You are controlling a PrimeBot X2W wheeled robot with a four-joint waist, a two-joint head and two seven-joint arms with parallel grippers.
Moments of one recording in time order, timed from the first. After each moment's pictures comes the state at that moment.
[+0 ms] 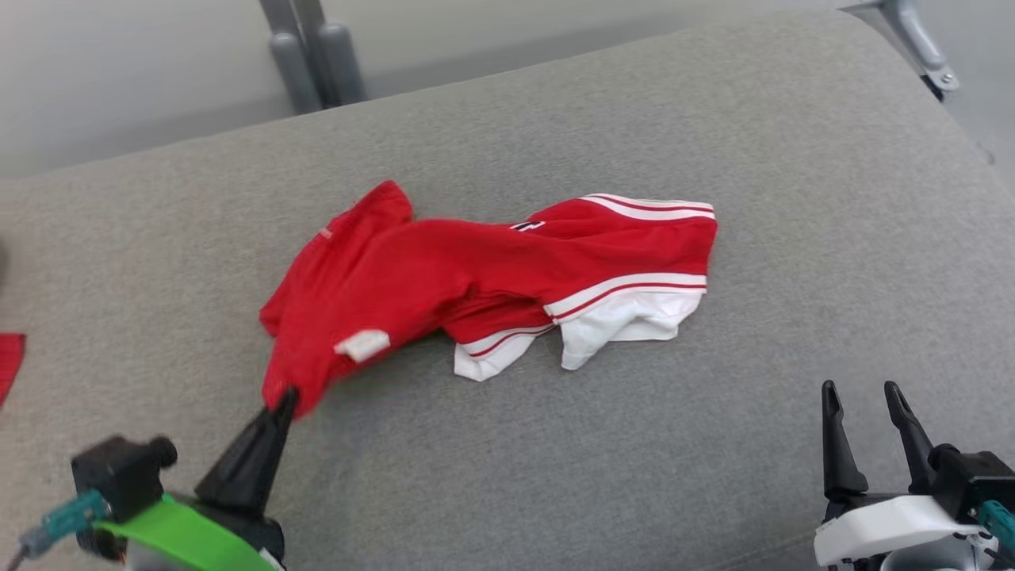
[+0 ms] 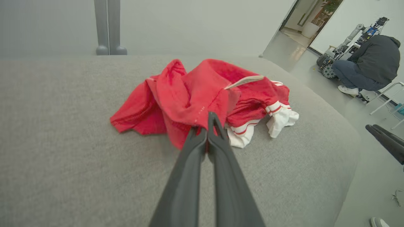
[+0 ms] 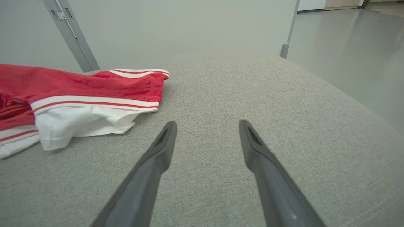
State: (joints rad) left arm -0.18 0.74 -0.69 -0.09 -1.03 0.03 -0.26; right arm 0.08 -0.05 -0.11 0.13 0.16 0.13 -0.26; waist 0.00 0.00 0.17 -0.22
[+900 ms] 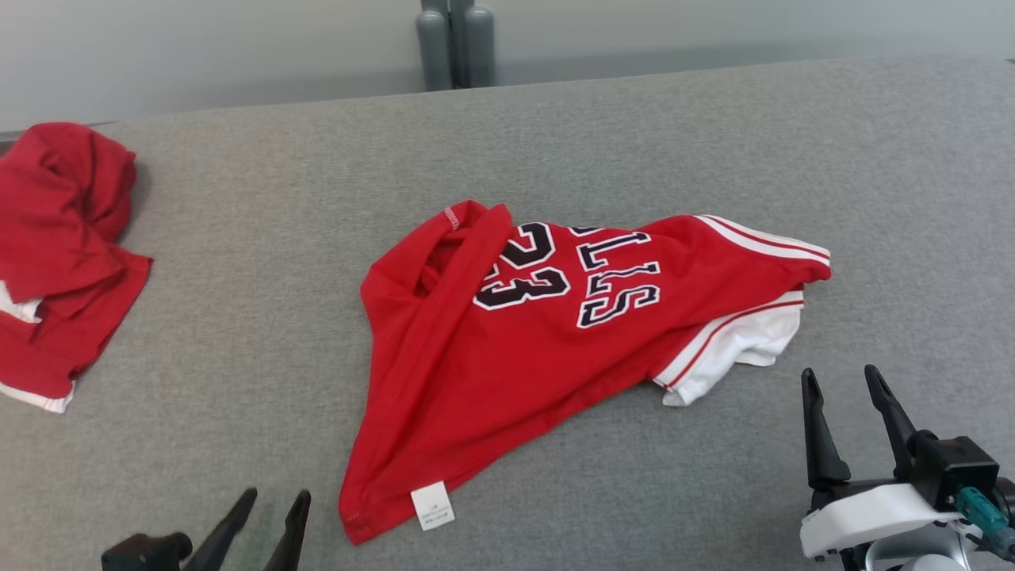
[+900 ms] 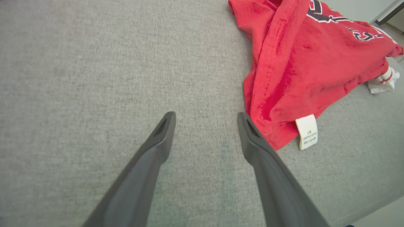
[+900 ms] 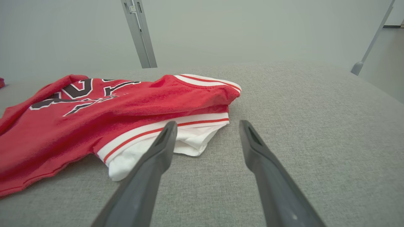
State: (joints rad) left arm 0.08 0.51 -0.51 0.21 -0.85 -0.07 -0.25; right arm 0.05 -0.05 -0.08 0.13 0.10 0.13 -0.26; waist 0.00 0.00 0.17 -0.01
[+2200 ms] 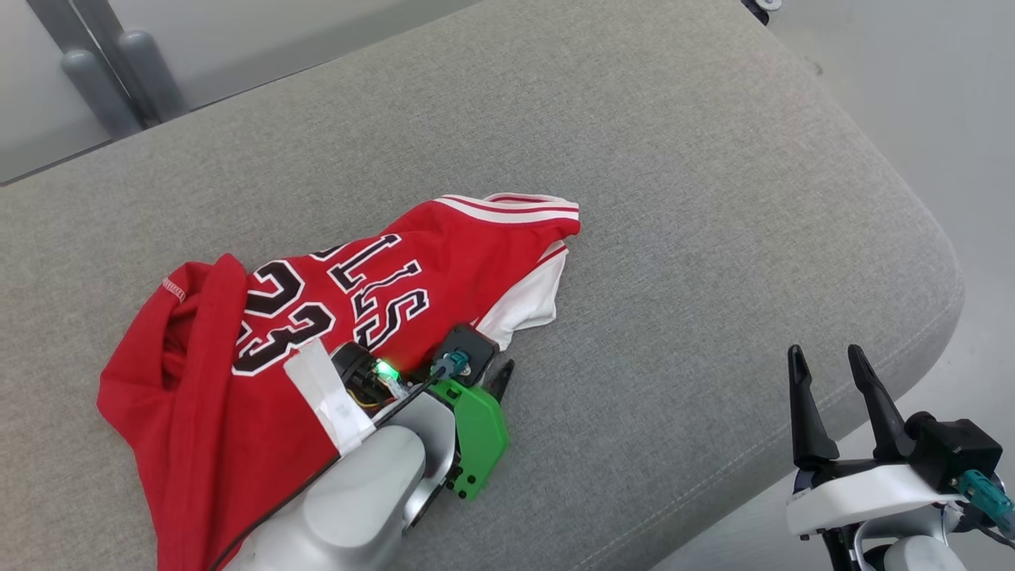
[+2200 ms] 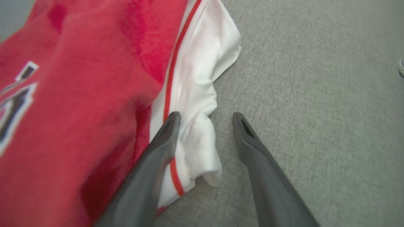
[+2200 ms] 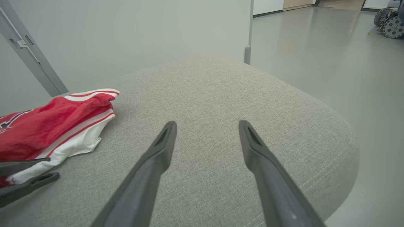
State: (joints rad) left arm -0.64 0.11 -0.95 0.75 -0.45 0.01 0.05; right arm 0.01 -0.05 -0.03 0.11 0.23 0.13 -0.26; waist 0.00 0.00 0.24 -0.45
